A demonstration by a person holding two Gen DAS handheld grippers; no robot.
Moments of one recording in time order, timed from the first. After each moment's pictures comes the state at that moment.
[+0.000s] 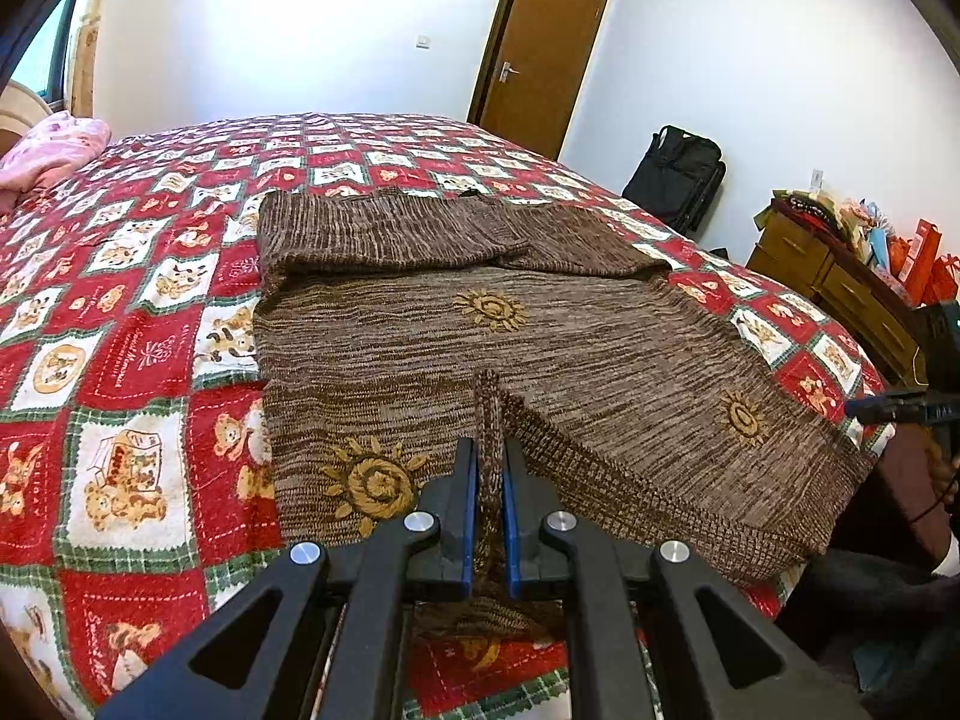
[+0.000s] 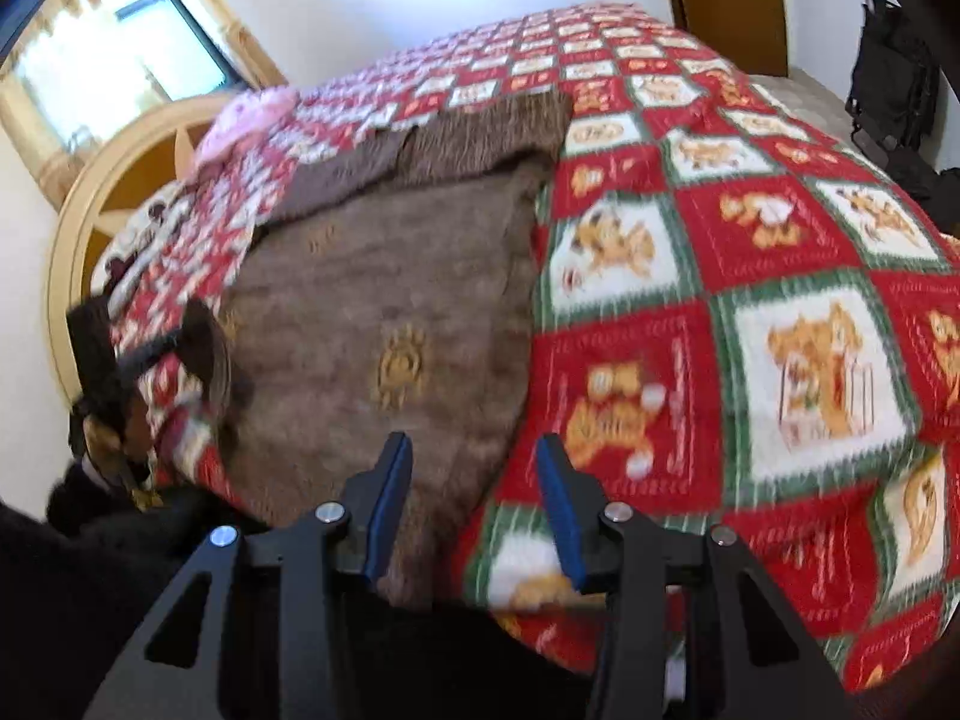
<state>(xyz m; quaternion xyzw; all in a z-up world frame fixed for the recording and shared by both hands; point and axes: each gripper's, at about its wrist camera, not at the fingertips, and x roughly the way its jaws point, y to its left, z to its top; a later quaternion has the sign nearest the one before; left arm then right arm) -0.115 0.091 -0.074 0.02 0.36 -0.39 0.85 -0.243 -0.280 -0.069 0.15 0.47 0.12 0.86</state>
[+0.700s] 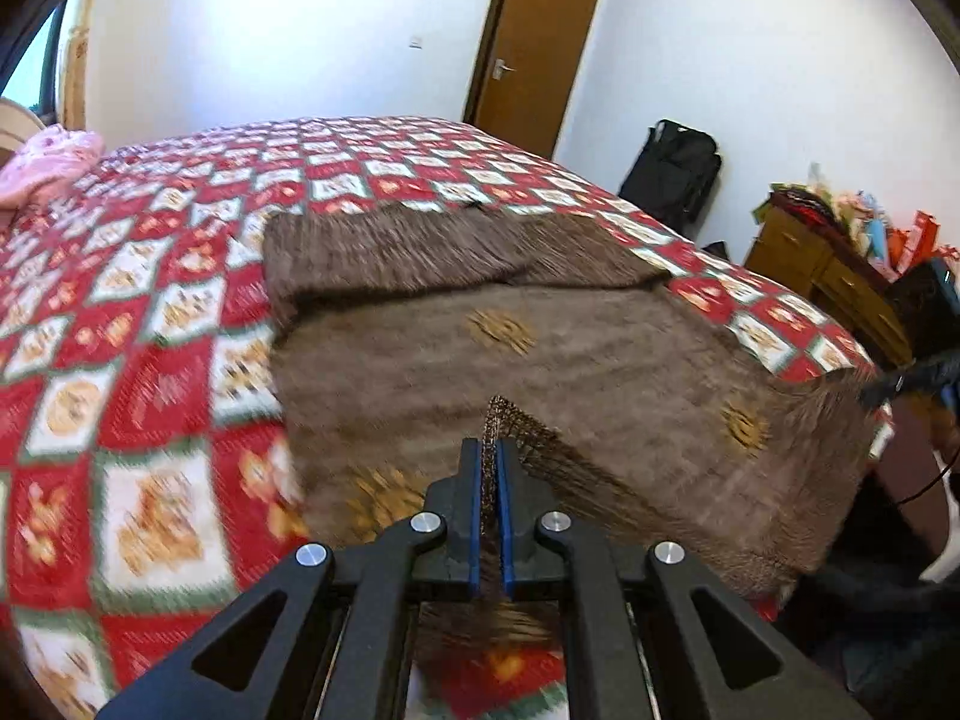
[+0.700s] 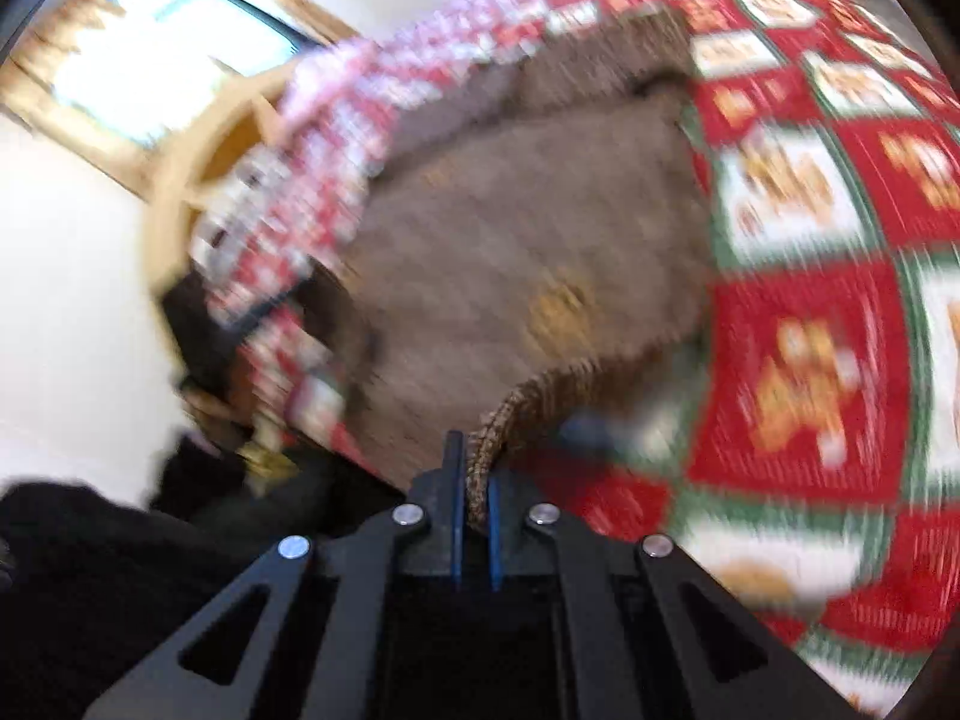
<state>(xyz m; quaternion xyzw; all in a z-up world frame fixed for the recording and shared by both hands) -0.095 0.092 -0.055 0.04 0.35 -0.38 0.85 -0.199 -0.268 -0.048 0.26 0.47 0.27 0.80</state>
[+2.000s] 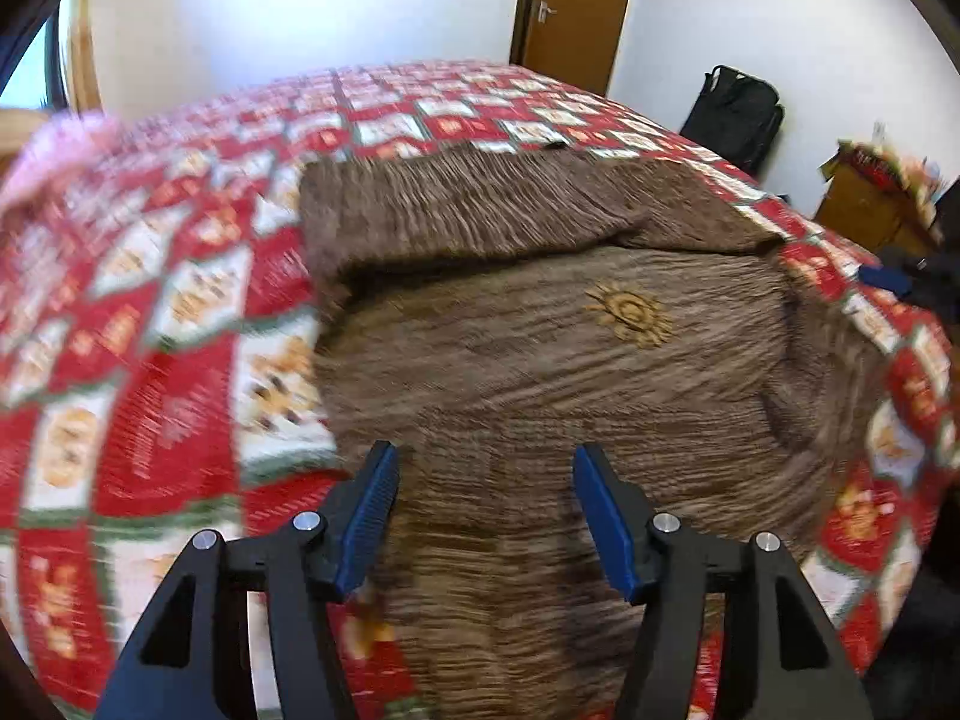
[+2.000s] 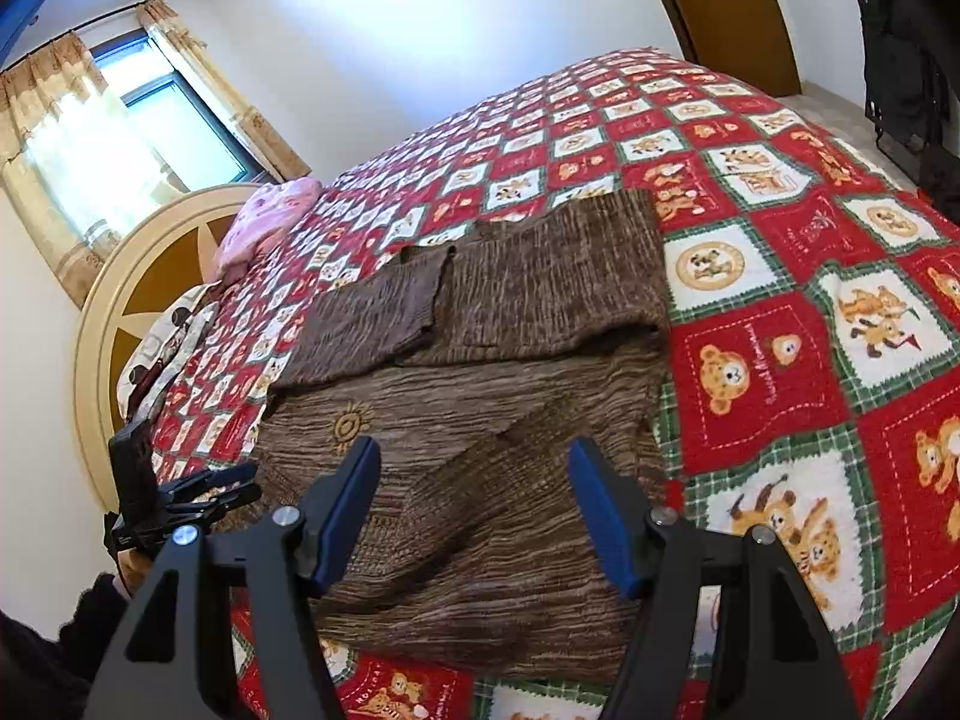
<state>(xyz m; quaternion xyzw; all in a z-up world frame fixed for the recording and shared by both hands) -0.035 0.065 -0.090 0.10 0.40 -0.32 0.85 -0.102 -0.273 -0.046 0.22 0.36 0.13 0.90</state>
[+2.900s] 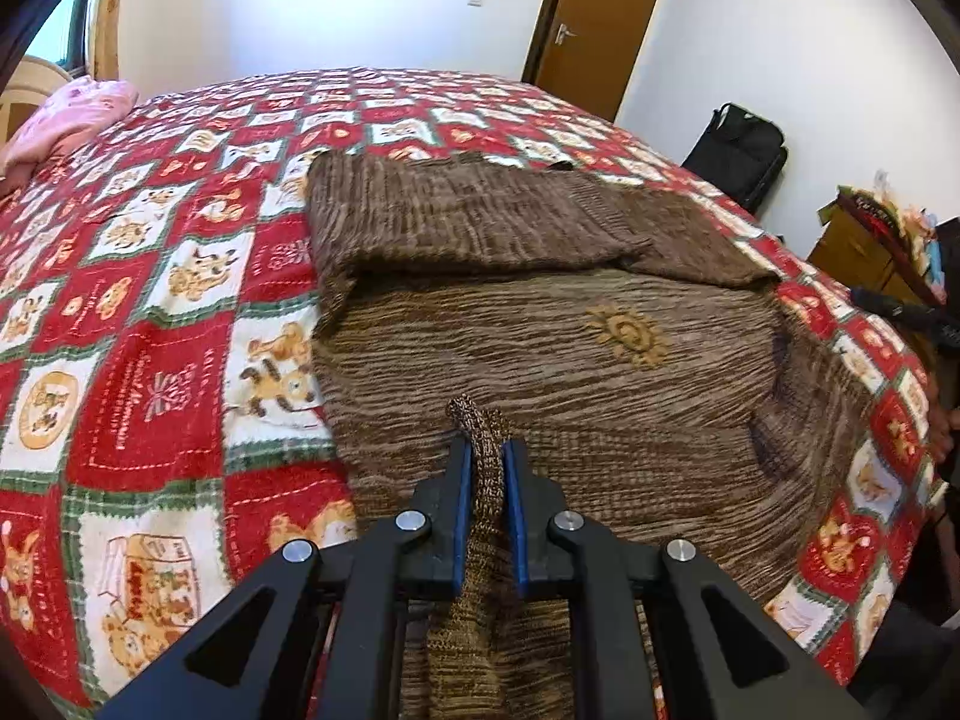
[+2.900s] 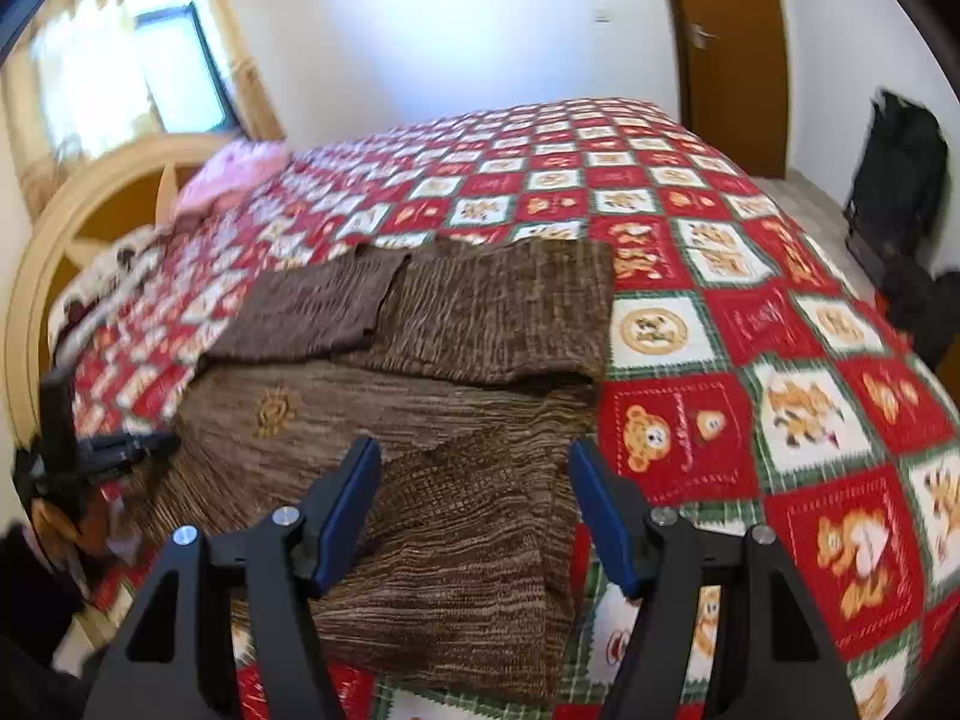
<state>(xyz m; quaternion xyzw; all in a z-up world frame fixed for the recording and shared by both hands) -0.029 0.074 -0.097 0.03 0.41 -0.34 0.85 -0.094 -0.259 -0.036 0.07 0.37 0.08 0.92</state>
